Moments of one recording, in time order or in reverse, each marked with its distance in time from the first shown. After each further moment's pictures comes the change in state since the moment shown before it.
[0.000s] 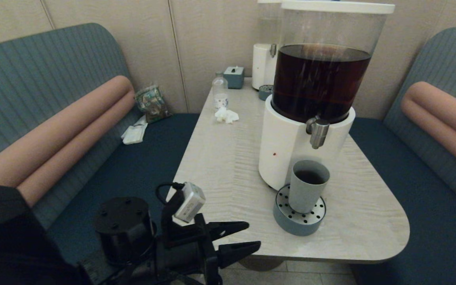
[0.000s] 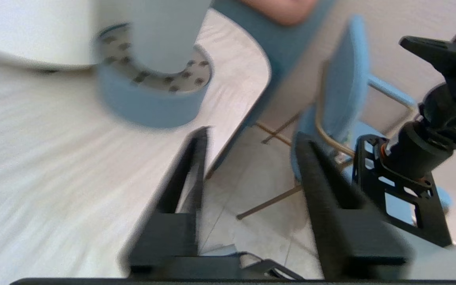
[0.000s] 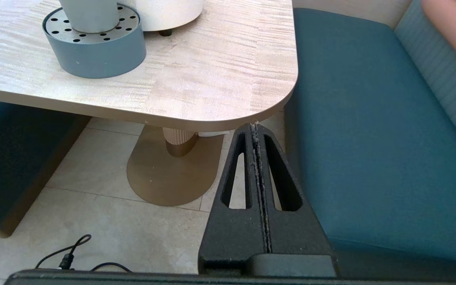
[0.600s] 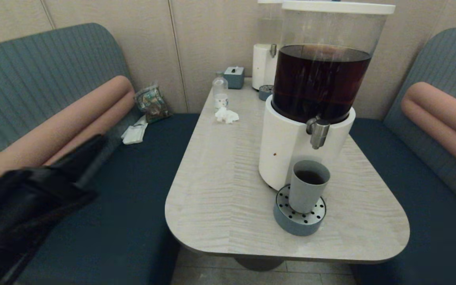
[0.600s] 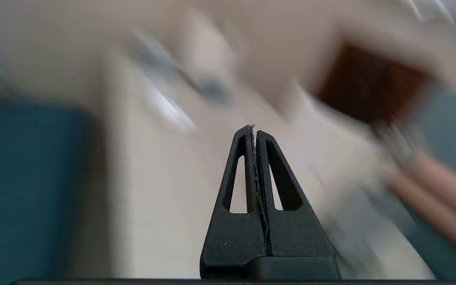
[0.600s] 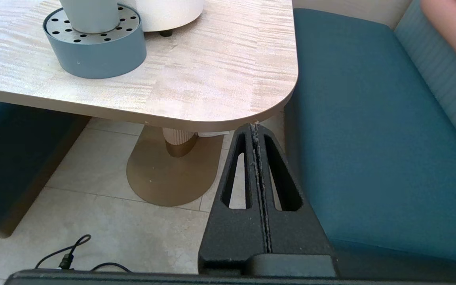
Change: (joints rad) left arm 0.415 -0.584 0.138 -0.001 0.478 -0.138; right arm 0.000 0.000 0.000 0.000 0.000 0.000
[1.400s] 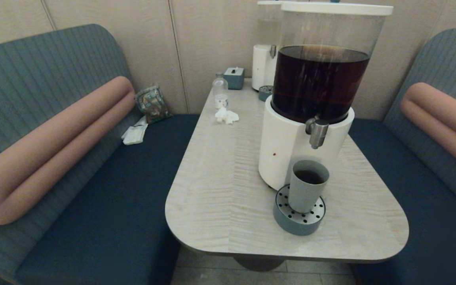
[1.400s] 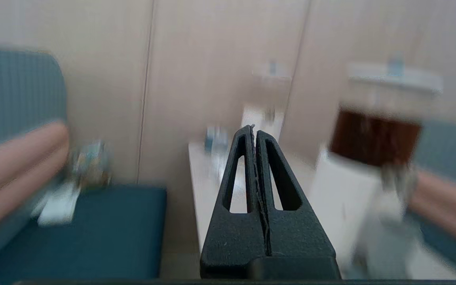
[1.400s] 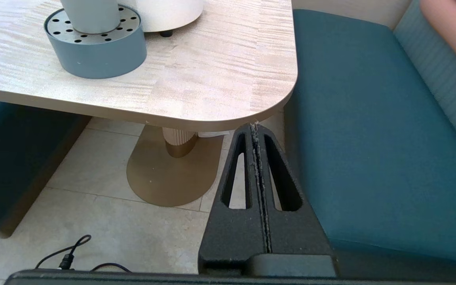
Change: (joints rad) left arm 0.247 -0.966 0.003 0.790 -0.096 0.077; right arm 0.000 0.000 0.000 0.000 -0.001 0.000
